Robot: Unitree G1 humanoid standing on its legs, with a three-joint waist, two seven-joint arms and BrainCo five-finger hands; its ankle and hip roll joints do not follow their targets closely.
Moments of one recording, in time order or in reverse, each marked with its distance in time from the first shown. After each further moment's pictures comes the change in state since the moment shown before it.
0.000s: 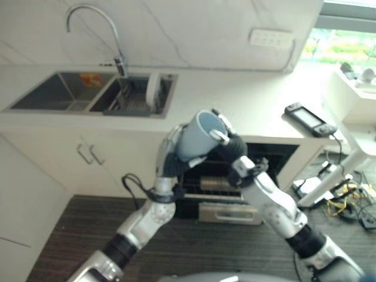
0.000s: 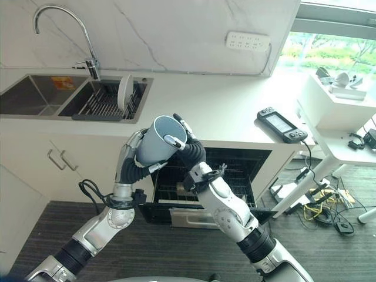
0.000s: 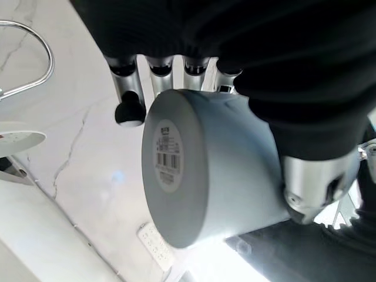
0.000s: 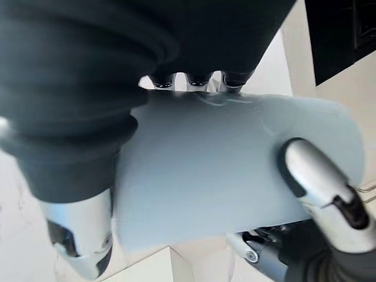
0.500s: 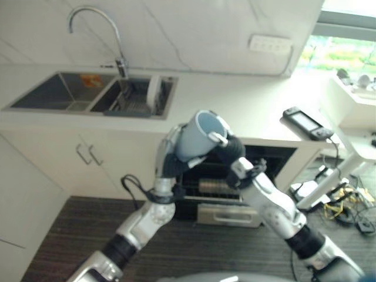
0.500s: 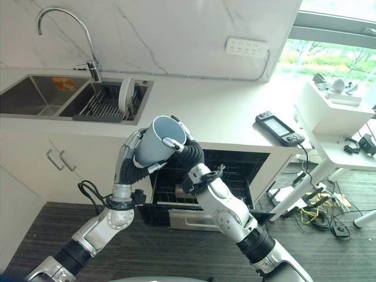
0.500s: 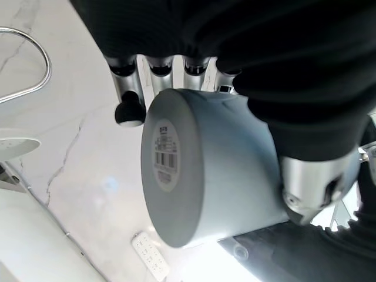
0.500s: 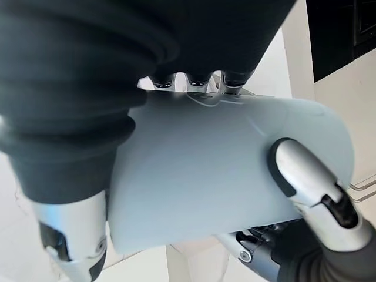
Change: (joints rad) left arm 0.005 0.006 0.000 0.007 0.005 -0.006 0.011; right arm 0.000 0.007 0.004 0.022 -0.001 0.005 0.028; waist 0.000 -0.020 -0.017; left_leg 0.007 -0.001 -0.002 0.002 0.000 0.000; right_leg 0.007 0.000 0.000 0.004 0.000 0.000
